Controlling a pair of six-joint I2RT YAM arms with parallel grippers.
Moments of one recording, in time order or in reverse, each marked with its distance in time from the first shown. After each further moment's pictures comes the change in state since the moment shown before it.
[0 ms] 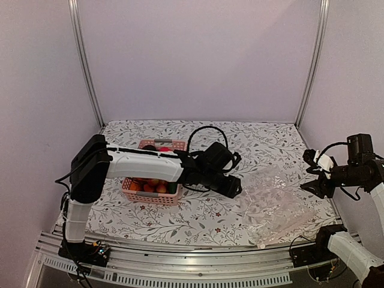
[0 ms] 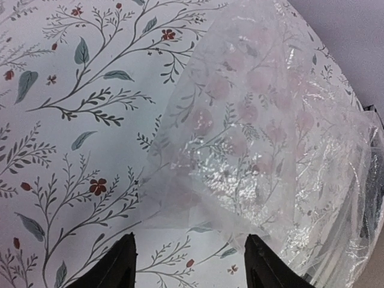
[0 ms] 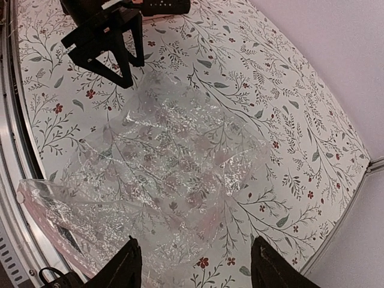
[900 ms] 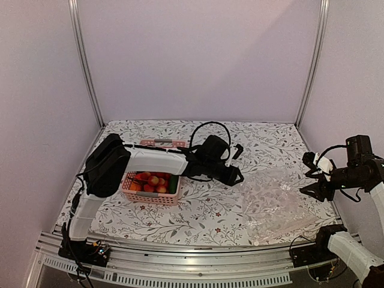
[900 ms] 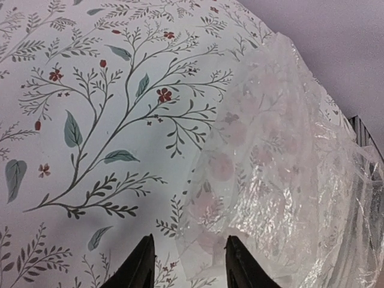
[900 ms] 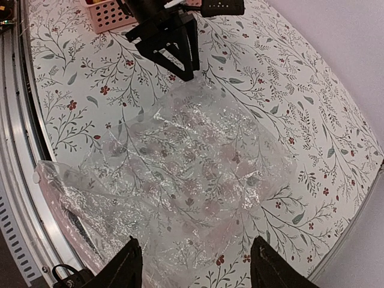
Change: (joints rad) left arm 0.116 0.171 0.116 0.180 0.176 0.137; right arm 0.000 0.005 0.000 -0.057 -0.022 -0.003
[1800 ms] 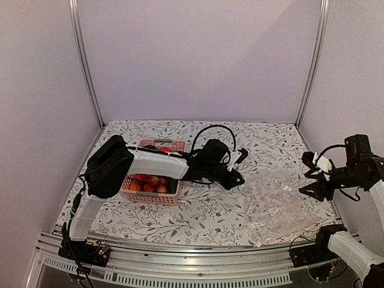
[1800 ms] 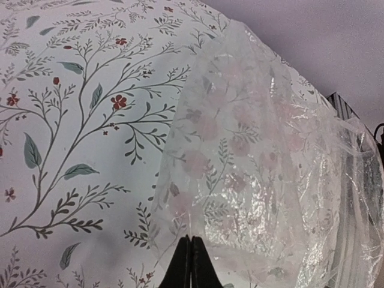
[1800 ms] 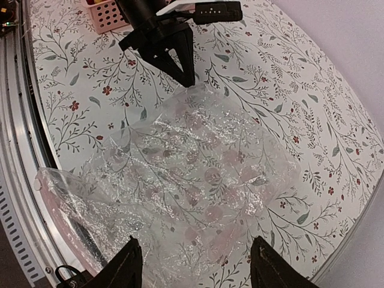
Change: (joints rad) left arm -0.012 0.015 -0.042 0.119 0.122 0.096; right arm 0.000 0.020 0.000 -0.001 -0.008 0.007
